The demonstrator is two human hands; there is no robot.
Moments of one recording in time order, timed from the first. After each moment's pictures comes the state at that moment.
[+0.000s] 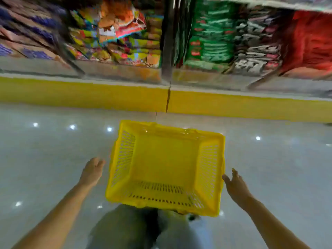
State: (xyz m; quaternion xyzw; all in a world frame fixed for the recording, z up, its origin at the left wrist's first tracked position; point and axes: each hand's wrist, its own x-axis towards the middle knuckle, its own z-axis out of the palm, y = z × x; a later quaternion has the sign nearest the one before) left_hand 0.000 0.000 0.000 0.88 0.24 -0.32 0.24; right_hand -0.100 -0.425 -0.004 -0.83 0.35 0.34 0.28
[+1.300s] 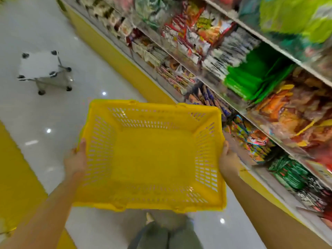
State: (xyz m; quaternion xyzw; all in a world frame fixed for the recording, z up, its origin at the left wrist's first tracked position) left_hand -0.180 0.301 0.341 0.66 0.64 0.11 0.37; right_hand 0.060 -0.040 0.340 -0.93 0.06 0.16 0.31
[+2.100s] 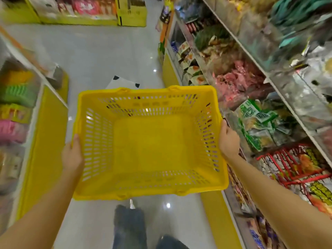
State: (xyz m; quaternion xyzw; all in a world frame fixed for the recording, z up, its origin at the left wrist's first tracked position) left_hand -0.180 0.627 0.428 0.51 0.72 0.32 0.34; right_hand 0.212 0.502 0.463 -0.88 -0.32 0.10 0.34
